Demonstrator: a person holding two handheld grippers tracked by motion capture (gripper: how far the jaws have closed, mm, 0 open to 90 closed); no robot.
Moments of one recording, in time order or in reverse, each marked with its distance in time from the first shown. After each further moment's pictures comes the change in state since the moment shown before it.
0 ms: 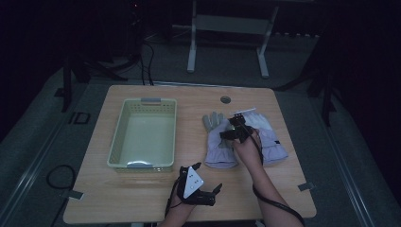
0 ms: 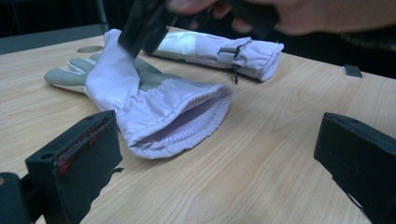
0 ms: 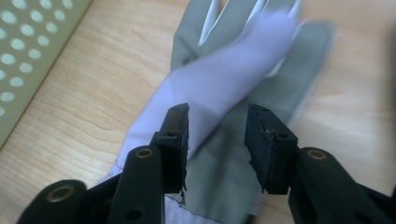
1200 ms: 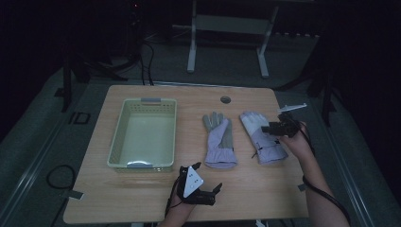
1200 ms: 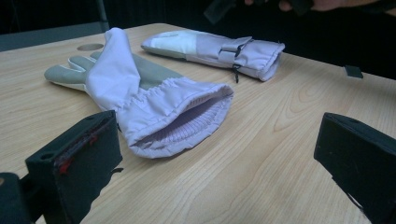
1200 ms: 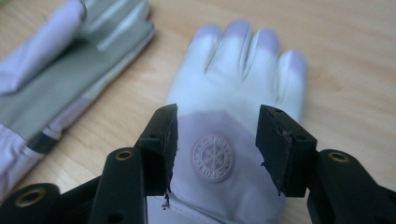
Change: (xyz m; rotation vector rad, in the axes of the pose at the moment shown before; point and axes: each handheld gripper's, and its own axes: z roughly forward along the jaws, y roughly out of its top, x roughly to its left) left arm 0.000 0.000 0.000 0.007 0.003 -0.003; right arm -0.157 -0.025 -0.049 -0.085 0.027 -0.157
